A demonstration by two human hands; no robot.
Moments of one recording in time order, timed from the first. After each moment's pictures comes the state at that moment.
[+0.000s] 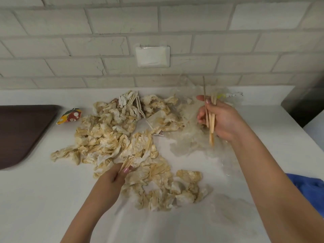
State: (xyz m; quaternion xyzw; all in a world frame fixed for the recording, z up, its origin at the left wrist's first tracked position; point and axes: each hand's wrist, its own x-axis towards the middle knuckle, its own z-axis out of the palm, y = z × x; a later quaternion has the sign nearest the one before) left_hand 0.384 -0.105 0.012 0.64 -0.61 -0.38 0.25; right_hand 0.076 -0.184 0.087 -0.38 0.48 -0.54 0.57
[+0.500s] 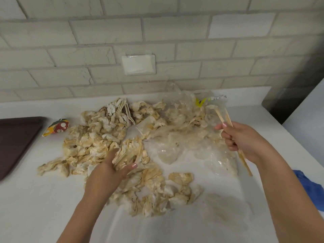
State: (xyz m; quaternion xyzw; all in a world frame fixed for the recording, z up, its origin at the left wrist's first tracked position) left_hand 0.366 -0.140 0.022 0.69 -0.66 -0.25 0.19; right_hand 0.020 -0.115 0.077 -0.38 0.68 -0.44 0.45
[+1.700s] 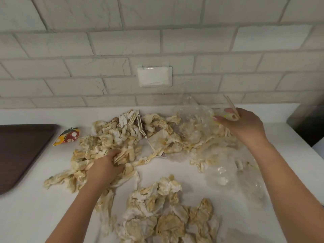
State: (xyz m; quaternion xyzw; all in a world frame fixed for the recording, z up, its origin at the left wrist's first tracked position) left_hand 0.400 -0.237 0.001 0.73 -0.66 -0.16 0.07; right_hand 0.031 -0.216 0.098 -0.50 0.79 -0.32 0.15
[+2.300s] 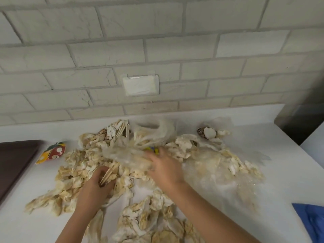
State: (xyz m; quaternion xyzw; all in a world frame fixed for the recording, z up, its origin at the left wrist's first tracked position) left_hand 0.399 -0.230 -0.020 0.70 -0.62 -0.27 0.23; right_hand 0.182 -0.219 0.007 -0.73 0.65 -0.18 0.11
